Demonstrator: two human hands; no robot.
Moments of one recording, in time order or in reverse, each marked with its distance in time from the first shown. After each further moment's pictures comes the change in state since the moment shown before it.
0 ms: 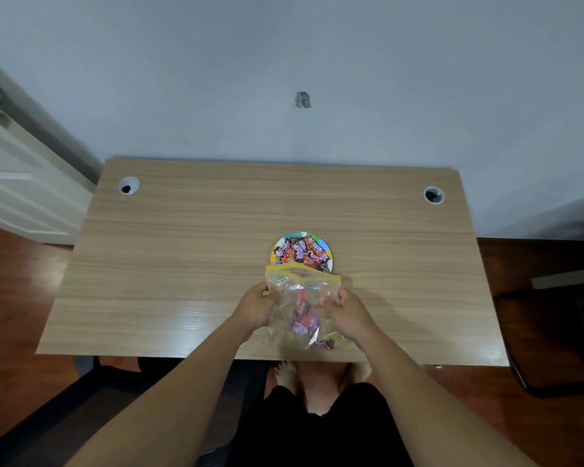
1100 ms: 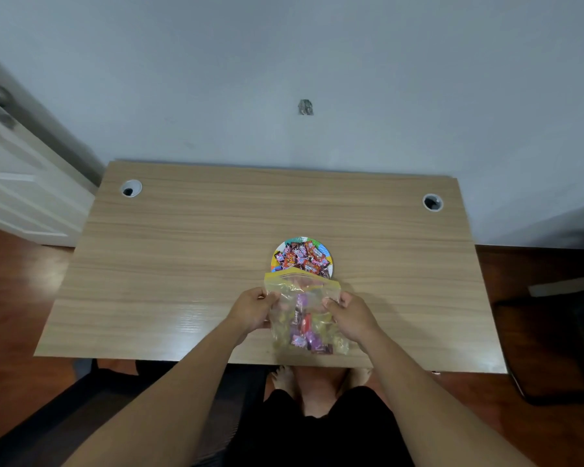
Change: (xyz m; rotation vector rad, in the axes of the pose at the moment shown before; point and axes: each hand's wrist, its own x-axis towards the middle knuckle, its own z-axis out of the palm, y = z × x) left_hand -0.005 0.003 -0.009 -0.065 -0.005 -0.007; right_hand 0.006 0.002 -0.008 -0.006 -0.002 0.026
